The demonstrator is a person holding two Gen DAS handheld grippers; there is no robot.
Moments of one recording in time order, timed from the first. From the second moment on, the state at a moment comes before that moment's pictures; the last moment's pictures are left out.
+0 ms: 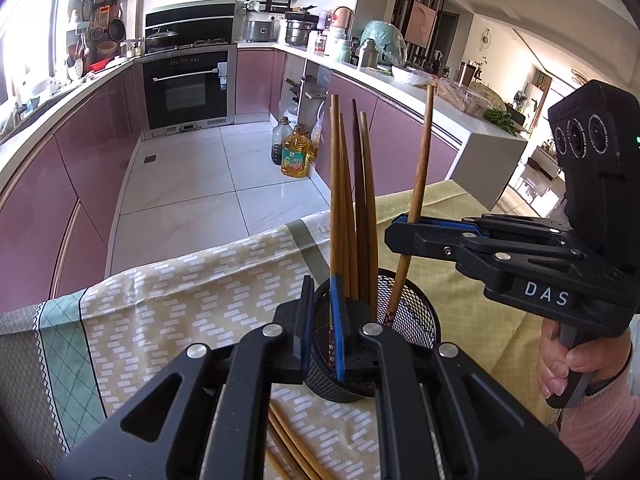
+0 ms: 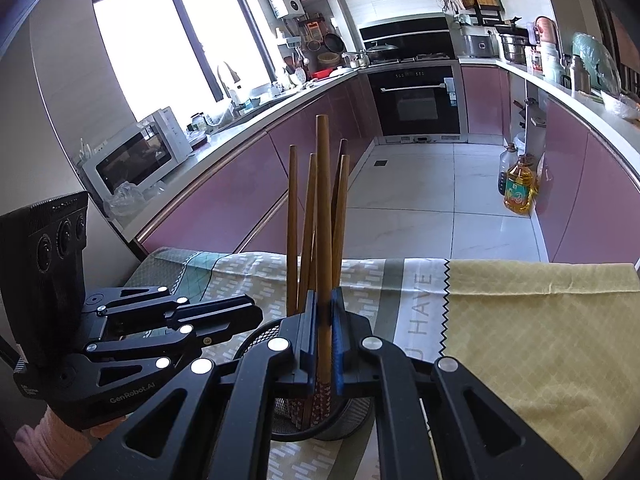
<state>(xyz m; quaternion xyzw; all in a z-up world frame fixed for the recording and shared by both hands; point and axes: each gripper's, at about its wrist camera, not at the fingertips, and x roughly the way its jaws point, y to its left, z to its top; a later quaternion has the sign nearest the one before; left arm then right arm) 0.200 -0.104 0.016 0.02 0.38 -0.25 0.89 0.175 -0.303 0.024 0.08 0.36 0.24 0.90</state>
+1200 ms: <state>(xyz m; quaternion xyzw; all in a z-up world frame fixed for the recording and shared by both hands) 0.085 0.004 -0.054 0.01 0.38 -0.15 0.91 0.064 -0.259 -0.035 0.03 0.36 0.31 0.88</state>
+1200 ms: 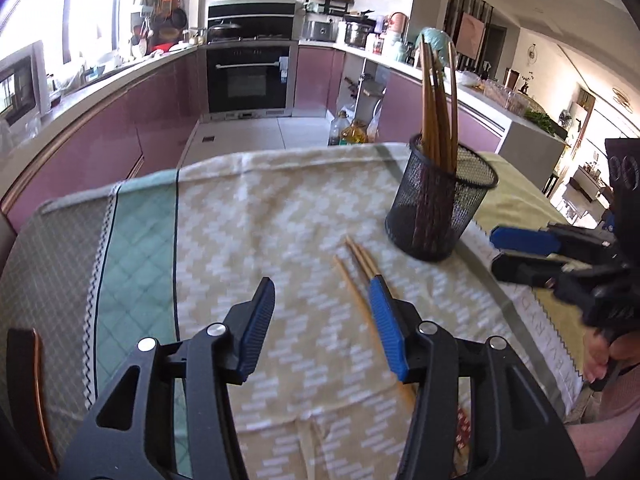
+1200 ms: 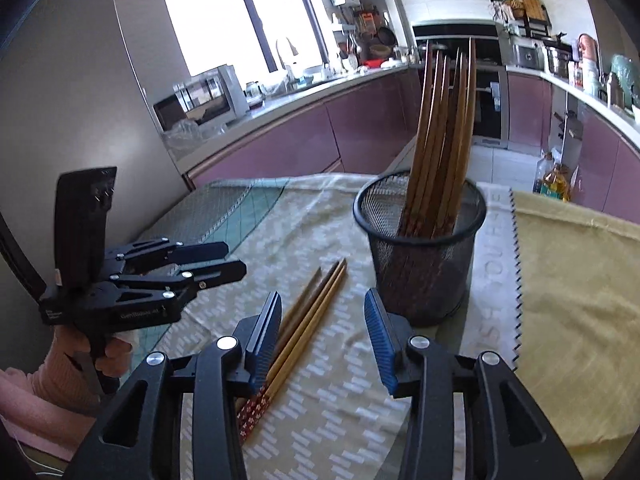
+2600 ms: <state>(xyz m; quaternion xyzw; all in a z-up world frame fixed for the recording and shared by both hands) 0.082 -0.034 -0.103 0.03 0.43 -0.18 0.88 0.060 -0.215 -0.085 -0.04 0.42 0.26 0.87</state>
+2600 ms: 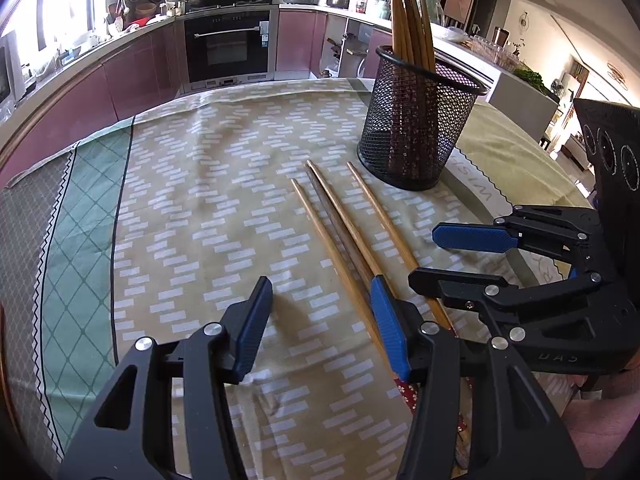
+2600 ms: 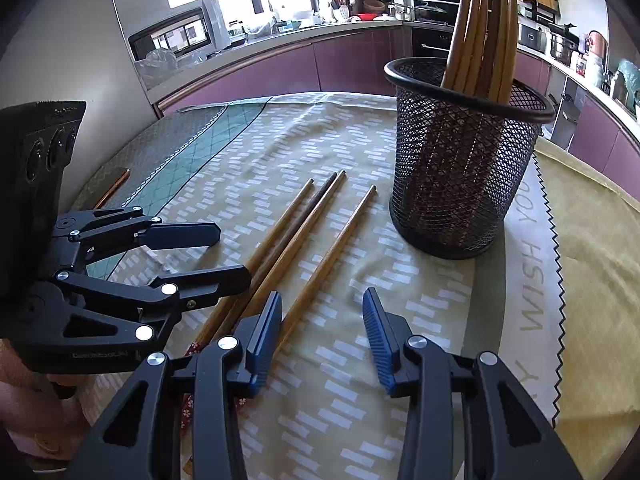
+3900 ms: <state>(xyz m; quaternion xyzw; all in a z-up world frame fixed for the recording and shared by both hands) 0.093 -0.033 -0.107 0.03 0.43 -0.15 0.89 0.076 -0.219 -0.087 -0.03 0.43 0.25 0.87</state>
